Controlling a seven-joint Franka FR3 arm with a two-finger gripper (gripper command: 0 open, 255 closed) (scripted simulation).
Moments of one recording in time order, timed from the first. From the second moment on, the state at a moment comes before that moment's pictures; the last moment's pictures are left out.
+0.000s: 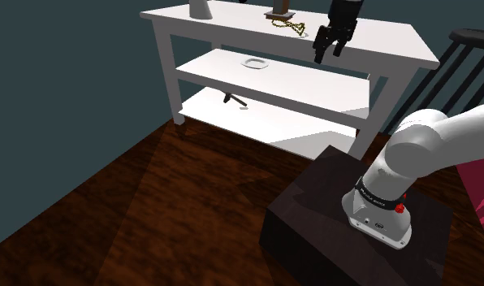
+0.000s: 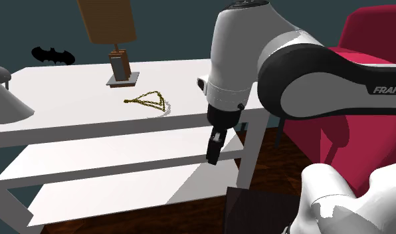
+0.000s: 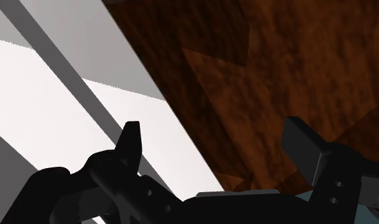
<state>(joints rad) -0.02 -0.79 -0.06 -2.36 -0.12 1.64 0.12</state>
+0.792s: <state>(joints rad) -0.01 -0.45 -0.19 -2.04 -0.11 1.71 -0.03</state>
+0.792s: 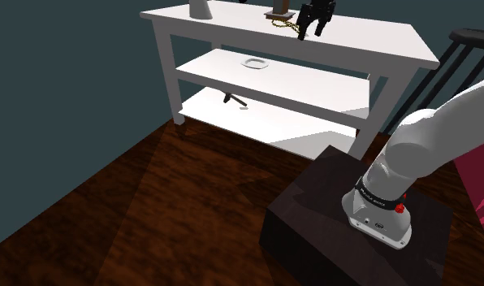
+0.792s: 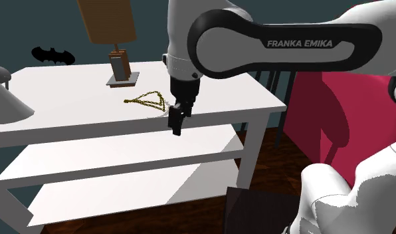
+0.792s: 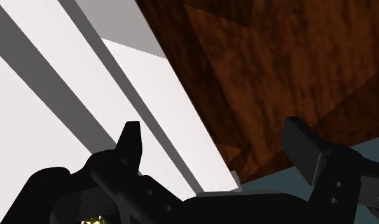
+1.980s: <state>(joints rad) -0.10 0.28 -0.34 -1.11 0.17 1.53 -0.31</state>
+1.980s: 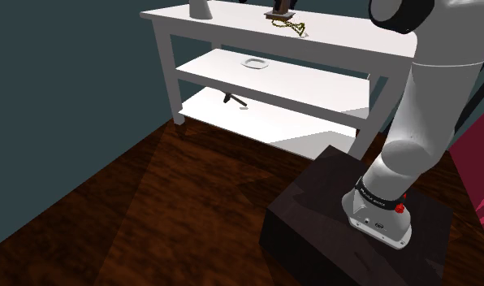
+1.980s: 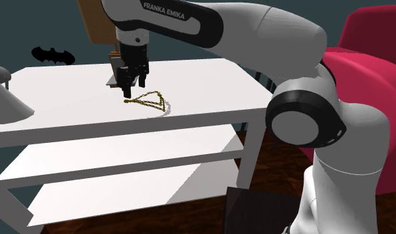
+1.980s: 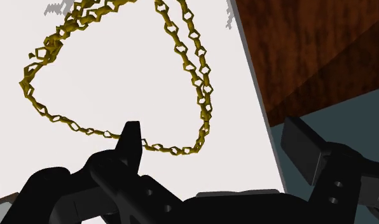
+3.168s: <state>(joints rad) -0.08 0.24 -0.34 -1.24 0.16 1.63 -0.32</state>
